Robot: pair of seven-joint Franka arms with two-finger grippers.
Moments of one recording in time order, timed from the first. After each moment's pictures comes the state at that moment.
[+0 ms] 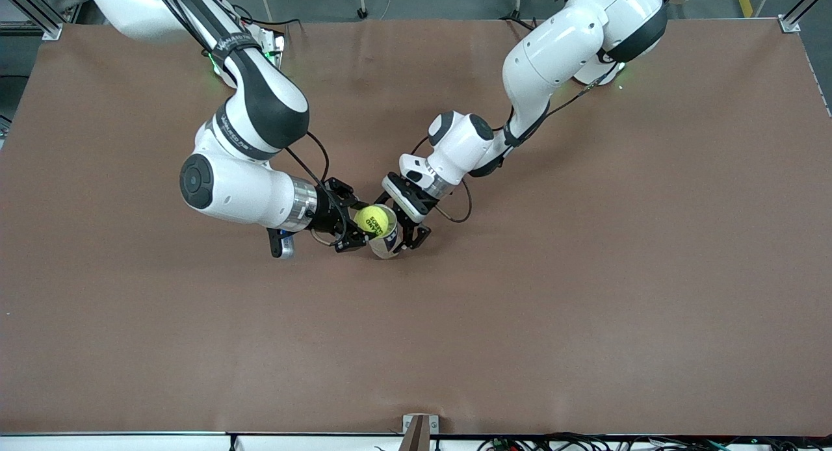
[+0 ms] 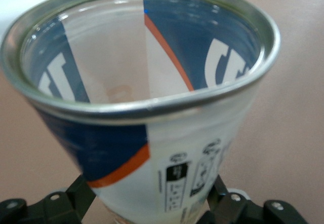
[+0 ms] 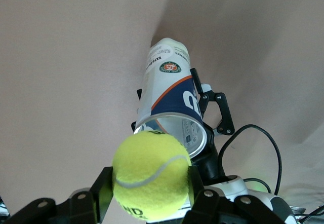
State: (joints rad) left arm -0.50 0.94 -0.50 -1.71 -0.42 3.54 0.73; right arm 0.14 0.50 0.41 -1.52 0.40 2.09 1.62
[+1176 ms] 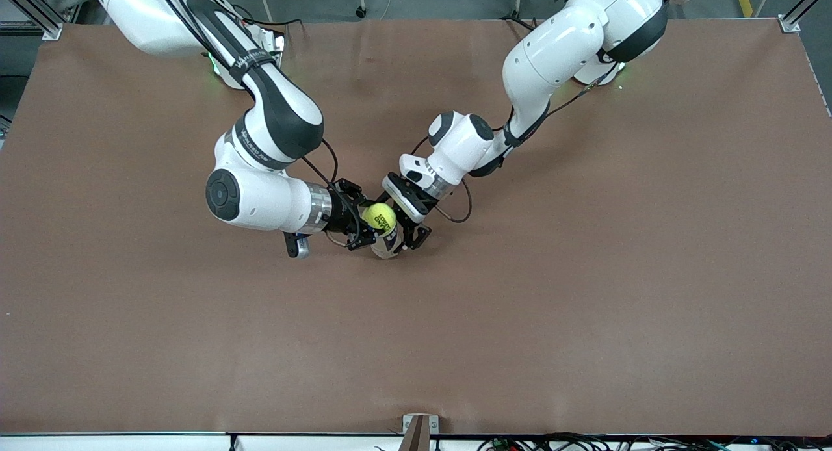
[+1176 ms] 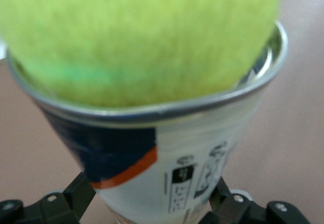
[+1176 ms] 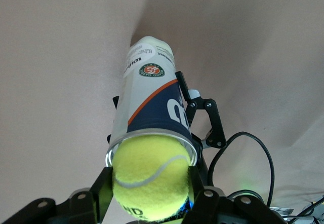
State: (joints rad) left arm -0.50 0.94 -0.50 -1.71 -0.42 3.54 0.73; right arm 0.17 0.55 0.41 -1.53 0.40 2.08 1.62
